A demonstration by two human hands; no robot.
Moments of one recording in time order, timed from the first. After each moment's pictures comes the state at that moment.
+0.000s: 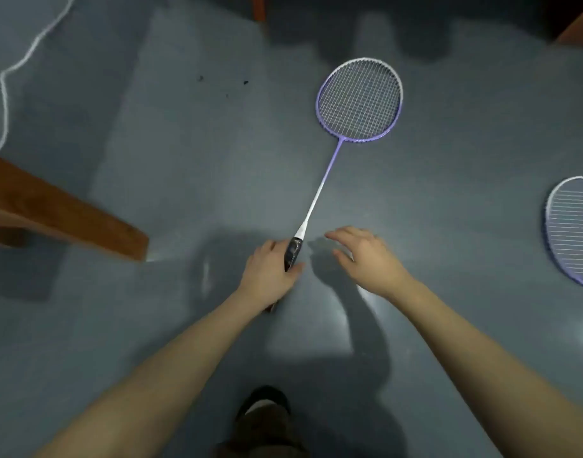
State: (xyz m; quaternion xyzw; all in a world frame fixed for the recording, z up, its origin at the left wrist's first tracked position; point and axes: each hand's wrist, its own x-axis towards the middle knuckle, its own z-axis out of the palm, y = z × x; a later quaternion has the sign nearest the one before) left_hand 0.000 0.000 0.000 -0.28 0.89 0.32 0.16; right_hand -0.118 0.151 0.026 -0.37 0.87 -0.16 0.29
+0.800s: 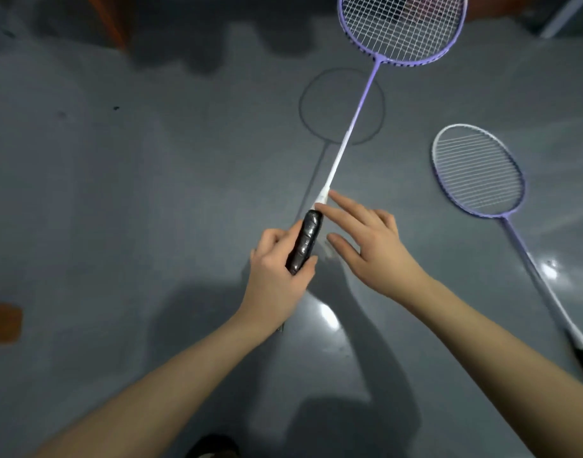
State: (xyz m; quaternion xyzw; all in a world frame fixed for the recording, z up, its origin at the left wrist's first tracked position) left_hand -0.045 0.124 0.007 -0.11 0.86 0.49 -0.07; right_hand -0.126 0.277 0.022 -0.32 0.91 -0.23 0.08
